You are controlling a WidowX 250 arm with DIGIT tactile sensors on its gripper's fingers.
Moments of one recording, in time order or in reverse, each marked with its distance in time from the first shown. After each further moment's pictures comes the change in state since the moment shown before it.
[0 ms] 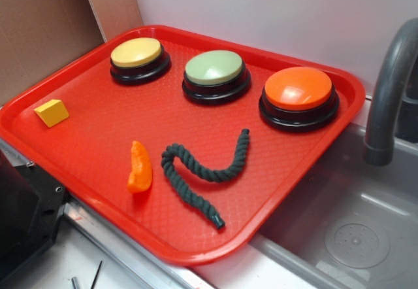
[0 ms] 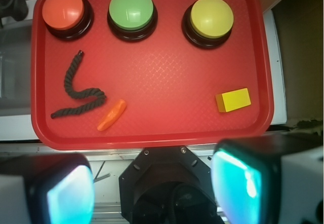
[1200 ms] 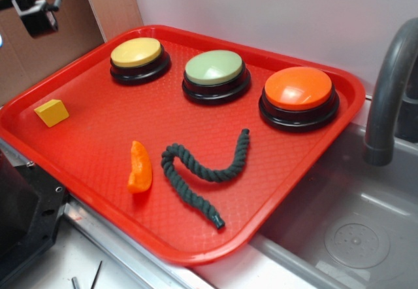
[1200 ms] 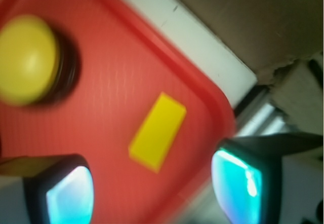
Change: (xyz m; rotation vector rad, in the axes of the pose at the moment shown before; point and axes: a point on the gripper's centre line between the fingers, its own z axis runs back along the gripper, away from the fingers) arm 0.028 0.168 -0.126 -0.026 0.014 0.951
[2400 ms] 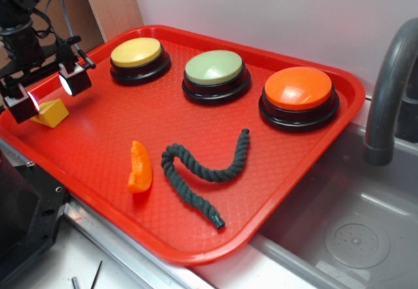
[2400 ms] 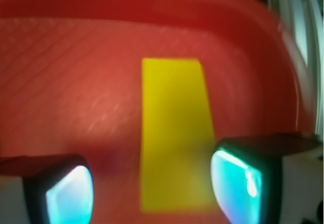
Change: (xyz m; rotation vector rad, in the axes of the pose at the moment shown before) arm -0.025 -0.010 -0.078 0.087 -0.071 0.455
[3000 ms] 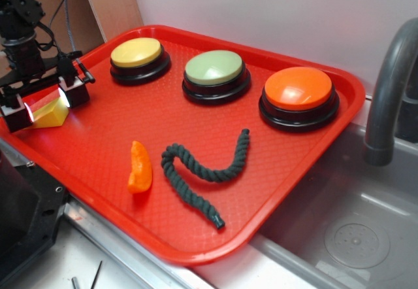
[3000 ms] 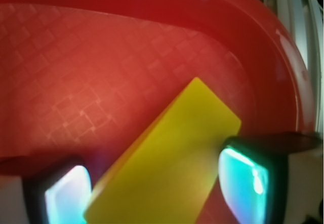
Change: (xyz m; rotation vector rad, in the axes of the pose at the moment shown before) arm -0.002 0.005 -0.009 0.043 0.002 -0.004
